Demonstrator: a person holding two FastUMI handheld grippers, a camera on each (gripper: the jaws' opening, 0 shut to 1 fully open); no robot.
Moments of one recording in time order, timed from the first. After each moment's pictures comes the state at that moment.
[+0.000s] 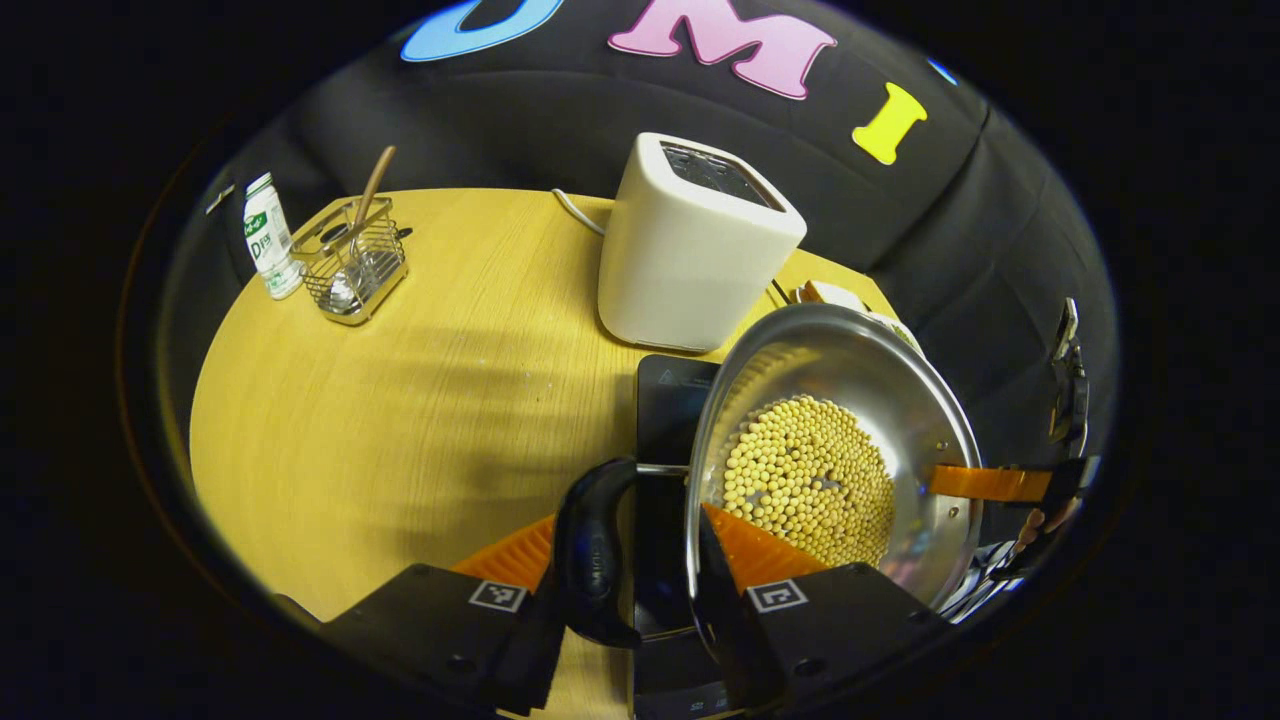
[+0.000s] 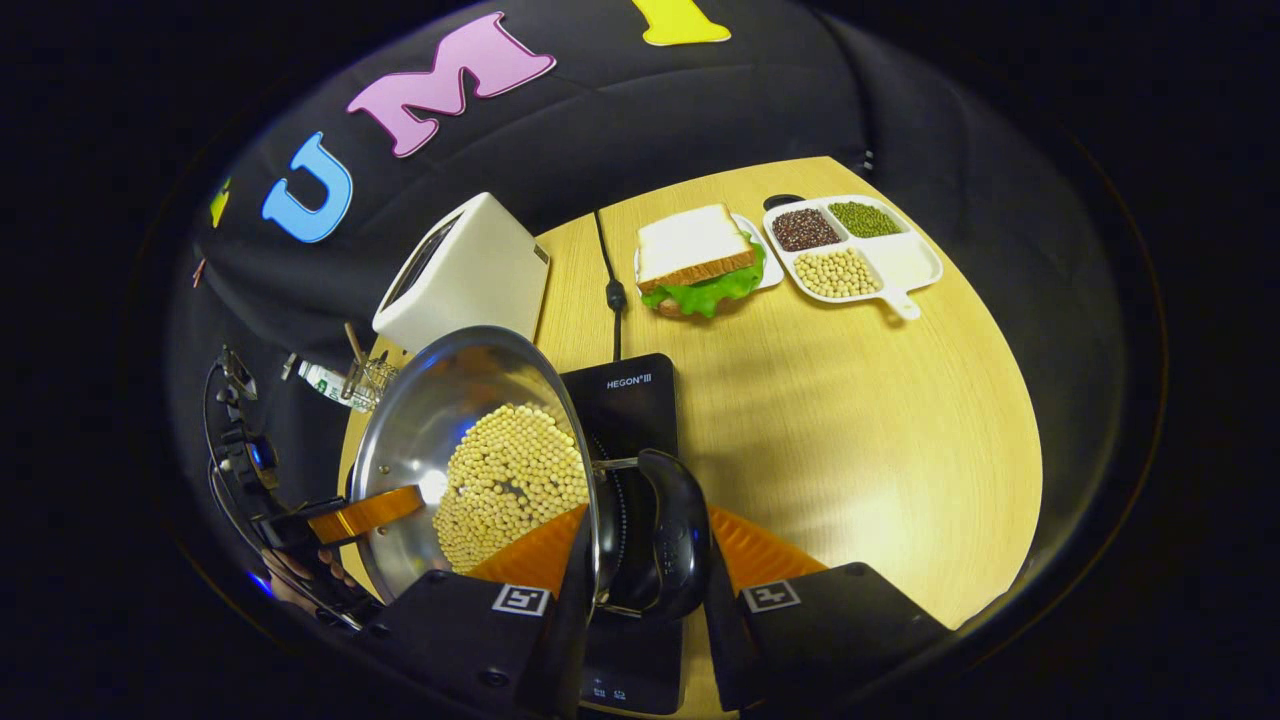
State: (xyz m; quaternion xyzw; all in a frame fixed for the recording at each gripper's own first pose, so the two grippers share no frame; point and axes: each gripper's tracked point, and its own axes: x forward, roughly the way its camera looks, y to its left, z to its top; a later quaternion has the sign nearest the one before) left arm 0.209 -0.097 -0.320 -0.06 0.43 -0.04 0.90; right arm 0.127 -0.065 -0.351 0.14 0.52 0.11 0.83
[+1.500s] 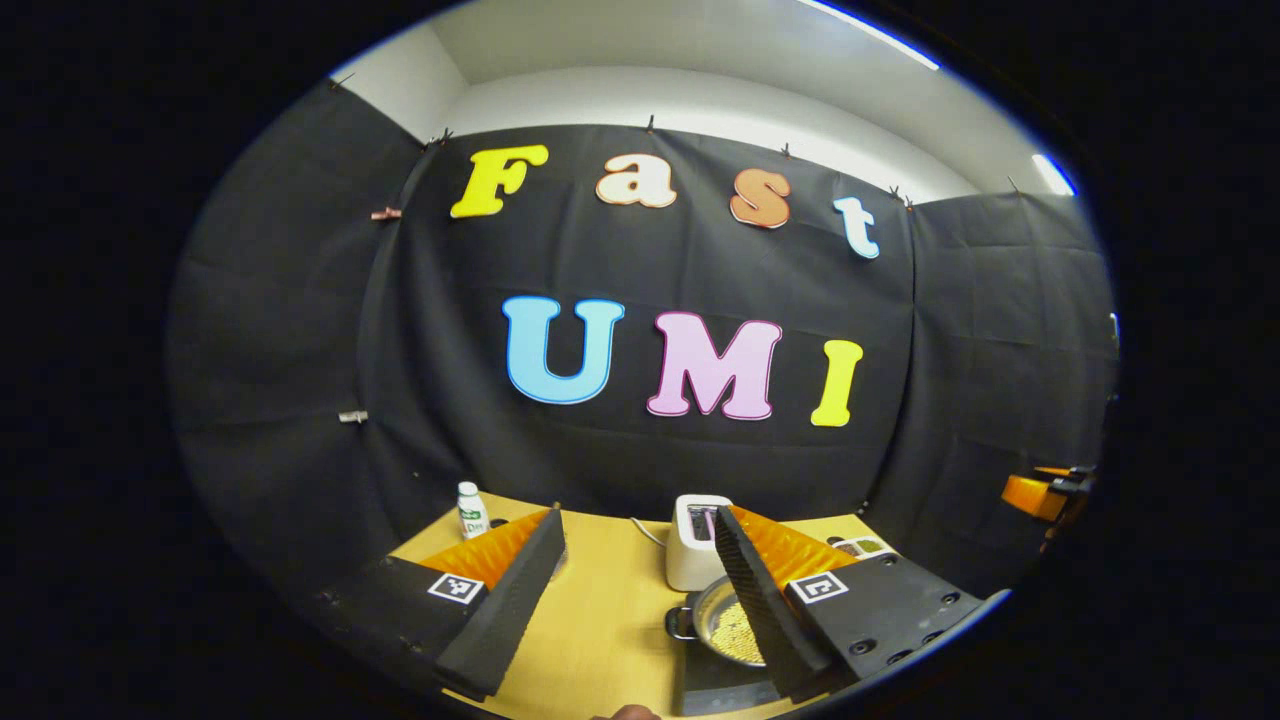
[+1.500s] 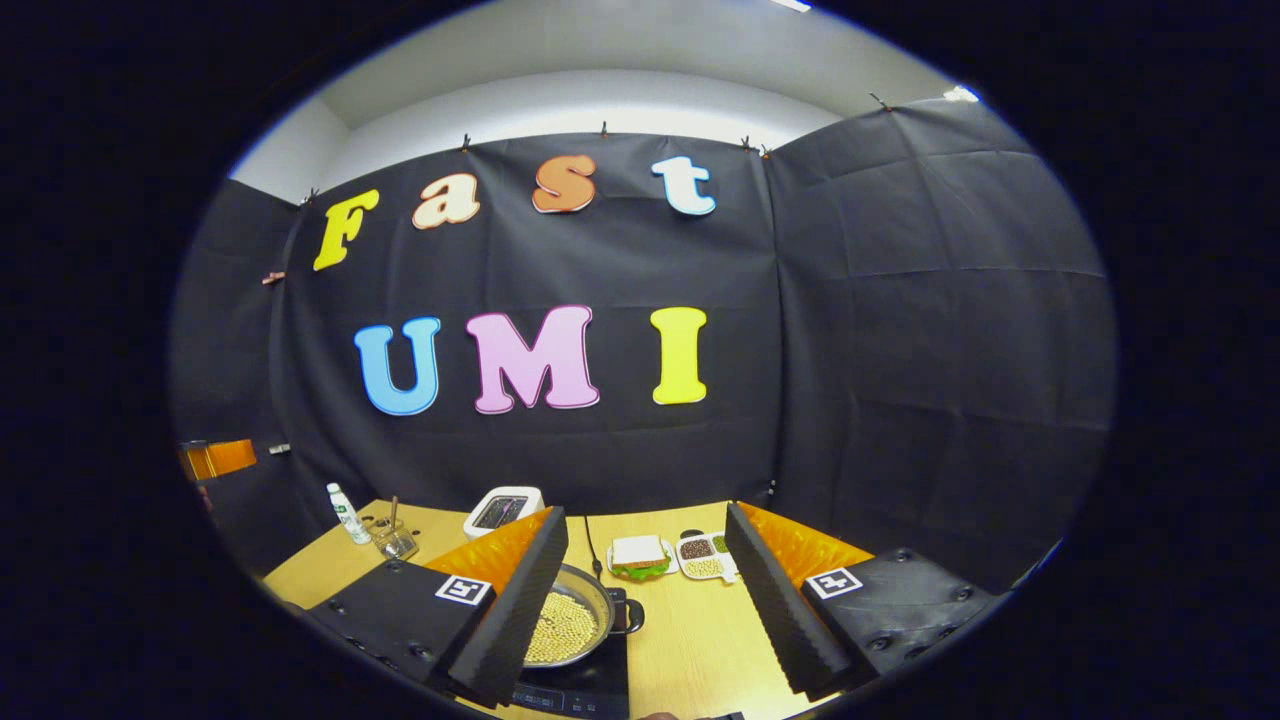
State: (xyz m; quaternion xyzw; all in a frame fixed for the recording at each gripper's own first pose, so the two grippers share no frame) left arm -0.003 -0.043 0.036 0.03 -0.03 0.06 1.00; right arm 0.018 -0.131 -0.002 0.04 0.04 0.02 1.00
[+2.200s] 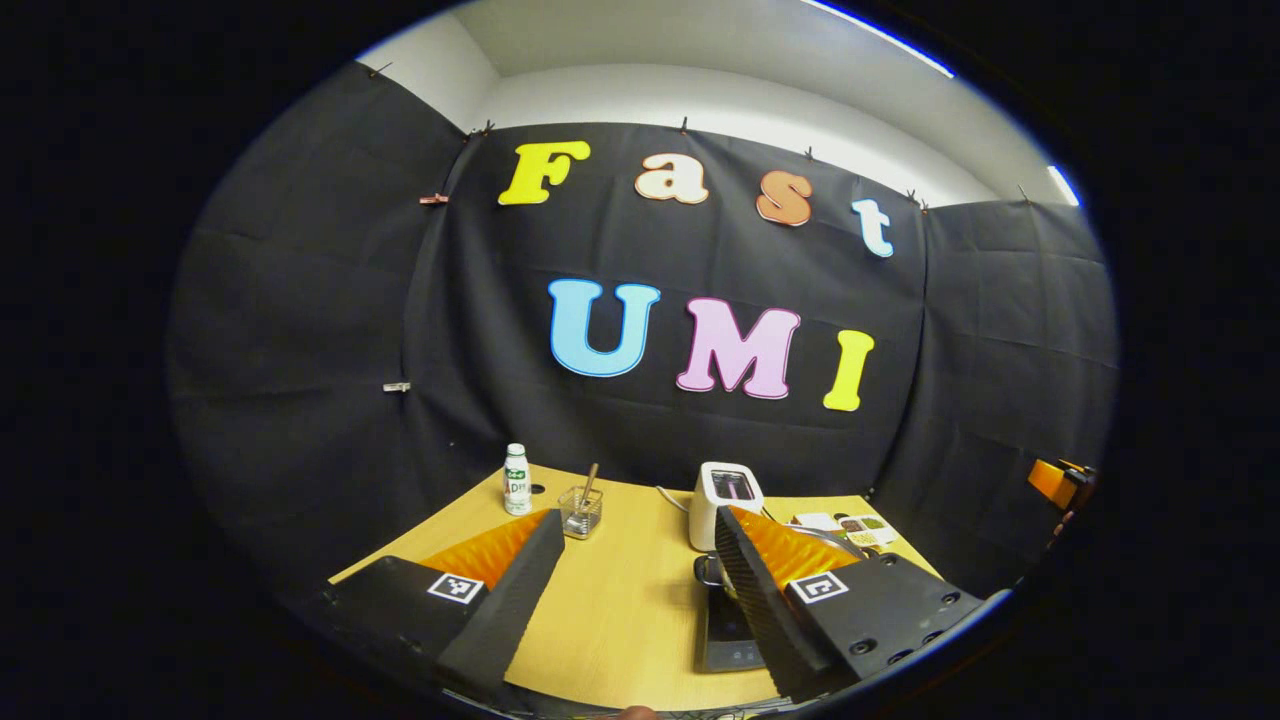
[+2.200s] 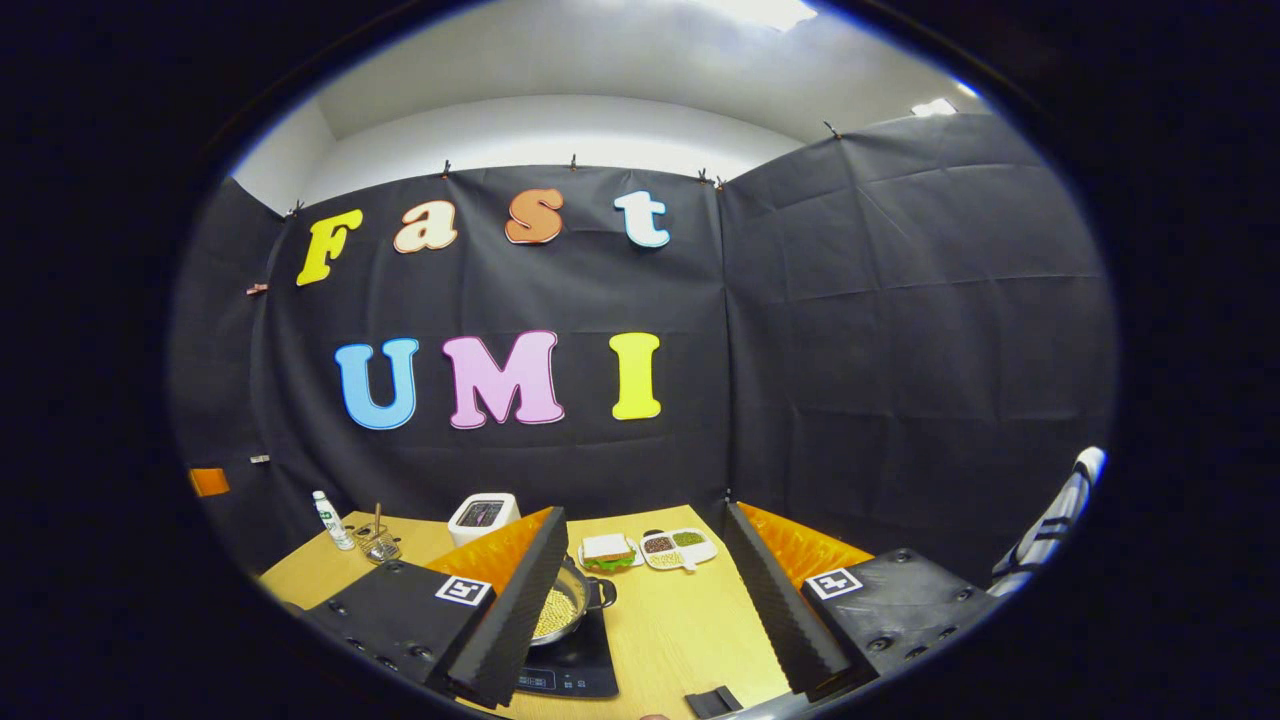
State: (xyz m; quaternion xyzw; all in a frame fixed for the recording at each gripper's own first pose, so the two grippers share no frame) left arm -0.081 -0.008 -0.015 -0.01 0.00 0.09 1.00; right arm -0.054 -0.147 -0.002 0.03 0.01 -0.03 1.00
